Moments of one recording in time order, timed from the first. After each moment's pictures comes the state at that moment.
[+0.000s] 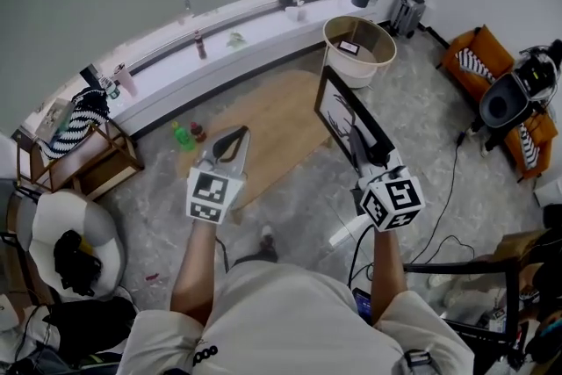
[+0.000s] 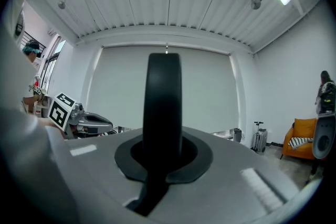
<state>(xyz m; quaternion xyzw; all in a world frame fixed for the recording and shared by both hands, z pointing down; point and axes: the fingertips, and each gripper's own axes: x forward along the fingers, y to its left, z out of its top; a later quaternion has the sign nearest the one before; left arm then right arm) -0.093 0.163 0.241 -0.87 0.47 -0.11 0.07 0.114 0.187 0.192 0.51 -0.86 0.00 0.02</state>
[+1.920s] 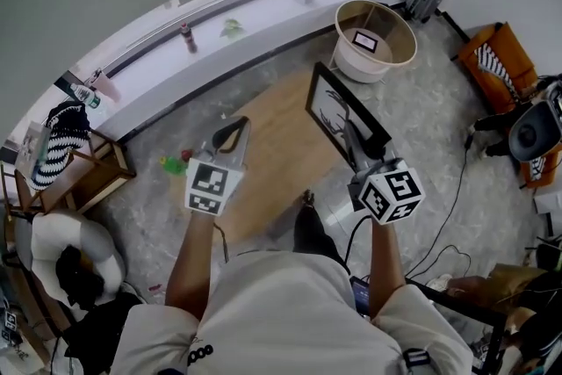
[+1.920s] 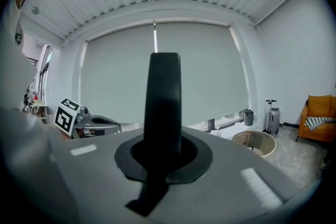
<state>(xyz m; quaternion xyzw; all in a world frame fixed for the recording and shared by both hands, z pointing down) -0.120 -0.129 0.306 -0.88 0.45 -0.13 0.02 0.074 -0.109 0.263 0.49 -0.87 0.09 0.05</state>
